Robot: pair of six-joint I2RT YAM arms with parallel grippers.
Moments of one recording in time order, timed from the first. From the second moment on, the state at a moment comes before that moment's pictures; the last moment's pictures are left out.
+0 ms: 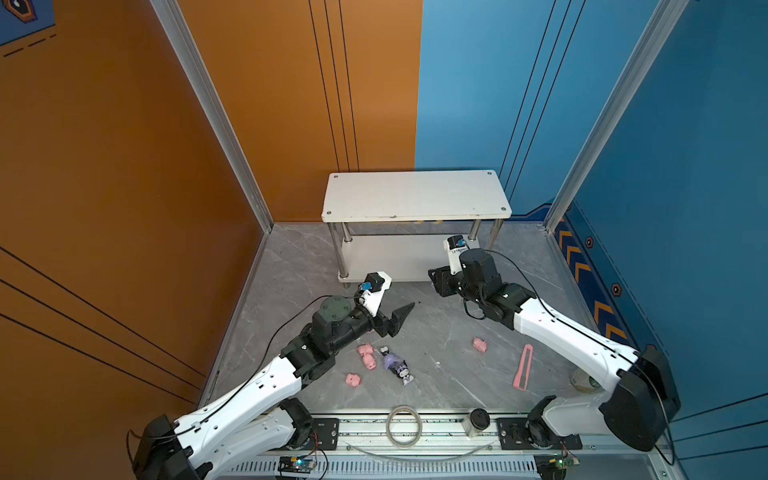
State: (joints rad) left arm -0.74 0.86 0.61 0.14 0.07 -0.10; right arm 0.62 1.43 1.06 -0.19 0.11 0.29
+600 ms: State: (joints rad) left arm -0.70 0.77 0.56 0.07 -0.01 -0.13; right arm 0.50 1.81 1.26 -0.10 0.29 0.21
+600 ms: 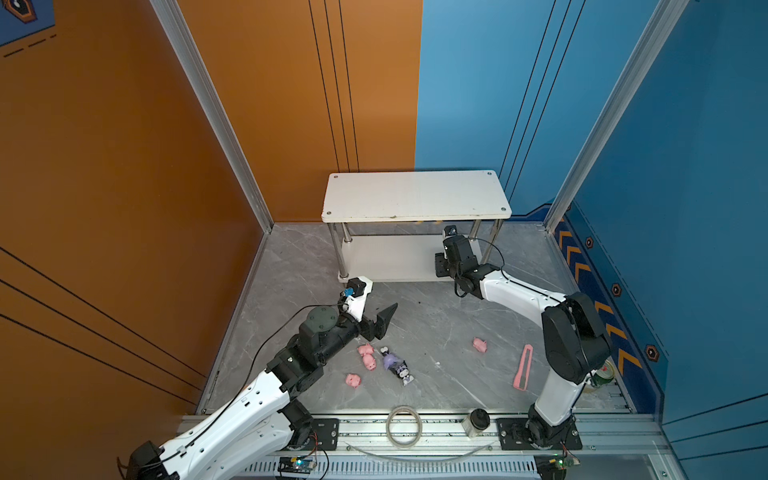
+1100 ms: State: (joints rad) left arm -0.68 0.80 0.56 0.08 -0.01 -0.14; right arm 0.44 1.85 1.27 -0.09 0.31 0.17
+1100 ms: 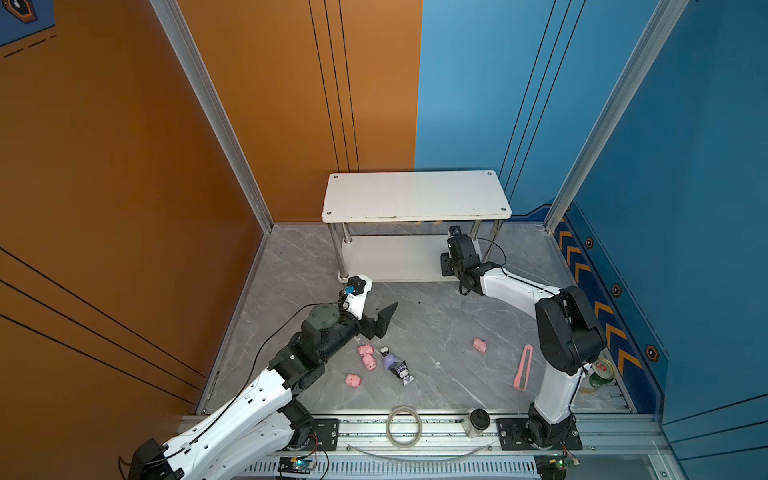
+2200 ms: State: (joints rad) left arm -0.67 0.82 0.56 0.08 0.01 -0.15; right arm 0.43 1.91 1.27 -0.06 0.41 0.21
